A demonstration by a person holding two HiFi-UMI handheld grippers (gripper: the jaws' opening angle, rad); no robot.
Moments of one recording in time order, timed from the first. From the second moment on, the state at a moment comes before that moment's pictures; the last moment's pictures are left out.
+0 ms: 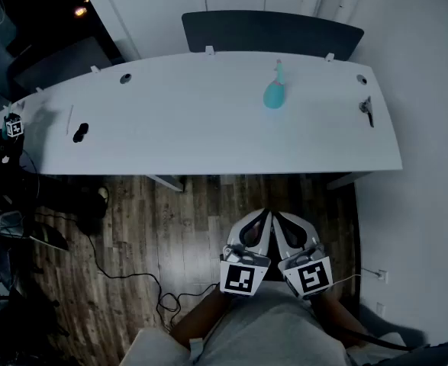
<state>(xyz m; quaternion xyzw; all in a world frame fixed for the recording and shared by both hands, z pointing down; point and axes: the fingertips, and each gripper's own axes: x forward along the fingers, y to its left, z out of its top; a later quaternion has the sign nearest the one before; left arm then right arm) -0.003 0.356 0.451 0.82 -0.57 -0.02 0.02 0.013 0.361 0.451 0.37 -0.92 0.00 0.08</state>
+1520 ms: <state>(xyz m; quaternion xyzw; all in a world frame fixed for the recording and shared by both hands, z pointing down) -0.010 0.021 0.501 0.85 -0.52 0.11 0.08 0.015 0.028 0.494 0.41 -0.90 0.10 0.11</state>
